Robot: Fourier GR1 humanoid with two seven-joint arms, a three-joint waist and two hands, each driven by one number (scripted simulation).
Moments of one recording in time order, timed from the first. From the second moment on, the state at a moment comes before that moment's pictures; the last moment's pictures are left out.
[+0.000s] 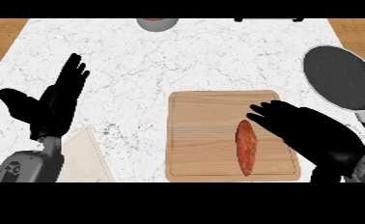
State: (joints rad) left arm -0.16 0.33 -0.10 -1.58 0.28 0.25 0.18; right arm -0.25 -0.70 0.42 -1.97 0.60 0.73 0.22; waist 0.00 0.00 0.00
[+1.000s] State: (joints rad) left arm -0.17 0.27 0.00 -1.58 0.21 0.15 0.21; right arm -0.25 -0.40 0.48 -1.87 0.88 0.79 0.29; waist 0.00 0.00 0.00
